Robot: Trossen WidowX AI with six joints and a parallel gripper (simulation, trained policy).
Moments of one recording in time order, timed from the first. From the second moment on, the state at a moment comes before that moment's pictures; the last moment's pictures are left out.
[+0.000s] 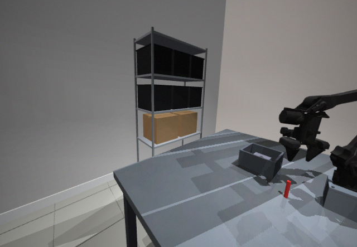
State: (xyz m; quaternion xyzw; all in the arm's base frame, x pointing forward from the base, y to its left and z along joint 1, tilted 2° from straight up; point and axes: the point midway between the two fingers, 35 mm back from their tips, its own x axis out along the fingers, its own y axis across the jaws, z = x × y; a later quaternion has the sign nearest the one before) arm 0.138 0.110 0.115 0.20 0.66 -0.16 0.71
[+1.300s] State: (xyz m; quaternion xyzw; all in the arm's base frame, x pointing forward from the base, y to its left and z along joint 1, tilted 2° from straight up) arm 0.160 0.139 0.008 0.17 0.68 -0.29 0.65
